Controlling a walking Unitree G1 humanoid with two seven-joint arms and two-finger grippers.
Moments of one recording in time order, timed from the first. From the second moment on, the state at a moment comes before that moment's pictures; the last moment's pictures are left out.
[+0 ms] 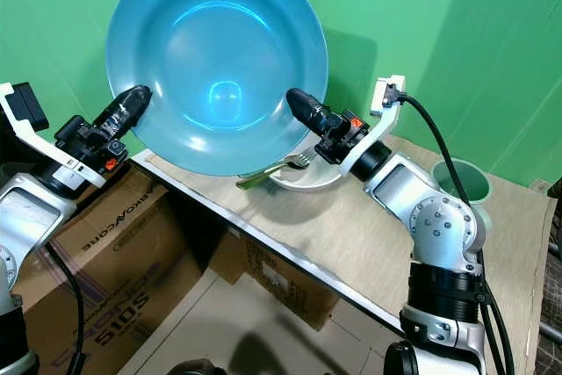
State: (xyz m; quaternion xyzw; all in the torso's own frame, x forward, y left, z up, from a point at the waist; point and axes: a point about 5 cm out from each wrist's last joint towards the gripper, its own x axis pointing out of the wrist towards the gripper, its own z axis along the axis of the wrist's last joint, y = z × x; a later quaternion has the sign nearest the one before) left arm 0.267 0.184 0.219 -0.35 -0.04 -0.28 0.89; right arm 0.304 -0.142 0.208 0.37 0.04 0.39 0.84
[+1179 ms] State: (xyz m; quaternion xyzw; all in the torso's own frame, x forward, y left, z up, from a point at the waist) left arm 0.250 0.183 0.225 -0.33 -0.07 -0.29 0.89; right arm 0.302 -0.168 0.220 0.40 -0.02 0.30 0.87
